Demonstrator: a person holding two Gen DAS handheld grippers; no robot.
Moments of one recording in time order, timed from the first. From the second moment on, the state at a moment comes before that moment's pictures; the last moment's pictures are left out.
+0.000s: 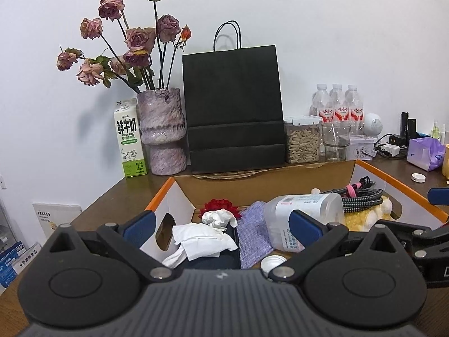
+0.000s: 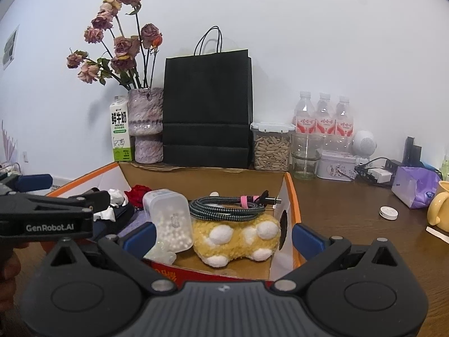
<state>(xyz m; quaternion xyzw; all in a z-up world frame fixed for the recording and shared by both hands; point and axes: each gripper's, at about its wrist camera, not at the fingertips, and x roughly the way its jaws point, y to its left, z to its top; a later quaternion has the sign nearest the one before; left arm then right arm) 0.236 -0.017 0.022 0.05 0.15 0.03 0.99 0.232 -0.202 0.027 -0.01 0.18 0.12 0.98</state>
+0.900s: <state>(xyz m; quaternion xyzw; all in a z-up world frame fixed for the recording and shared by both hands) 0.216 -0.020 0.010 0.06 0.14 0.03 0.99 0.209 -0.208 0.023 -0.02 0.15 0.10 0.98</state>
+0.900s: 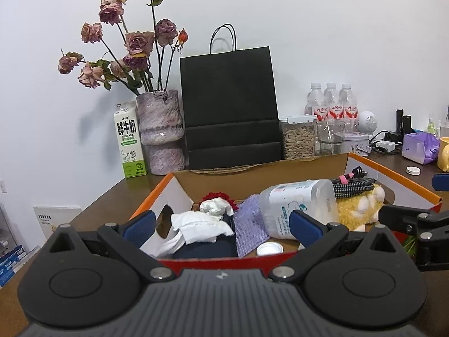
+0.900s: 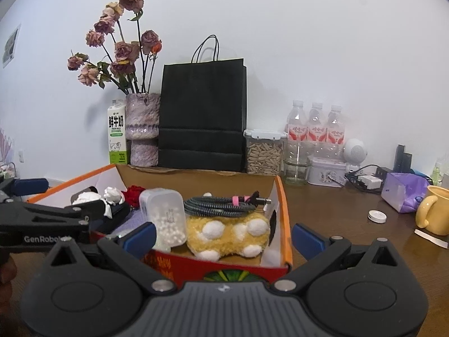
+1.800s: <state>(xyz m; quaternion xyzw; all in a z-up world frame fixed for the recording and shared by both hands) 0.178 0.012 0.006 0.06 0.23 -0.02 0.97 0.169 -0.195 0.007 -0.05 0.26 0.14 0.95</state>
